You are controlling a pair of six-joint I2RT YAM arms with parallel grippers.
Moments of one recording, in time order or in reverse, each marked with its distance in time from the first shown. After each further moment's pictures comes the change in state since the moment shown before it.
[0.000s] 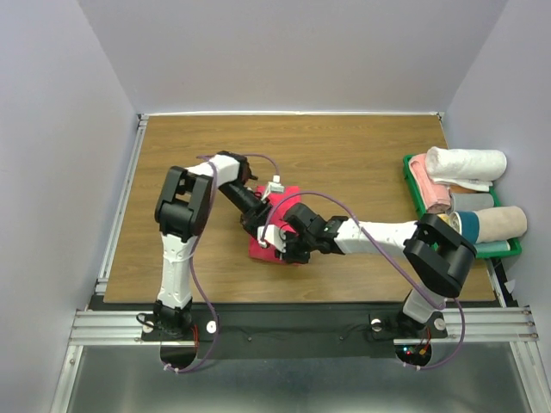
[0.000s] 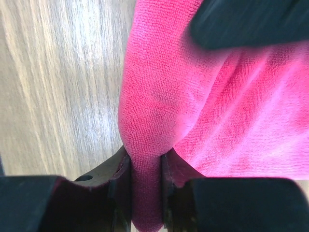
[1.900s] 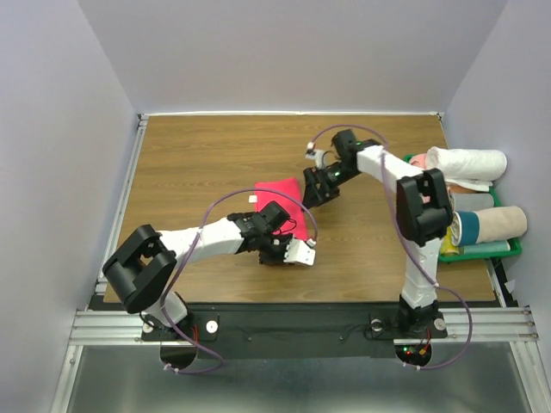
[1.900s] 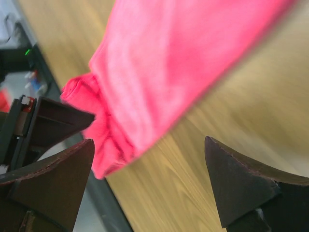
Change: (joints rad) left arm -0.506 -0.705 -0.698 0.947 -0.664 -0.101; right arm -0.589 0.441 0.662 -0.609 -0.598 0.361
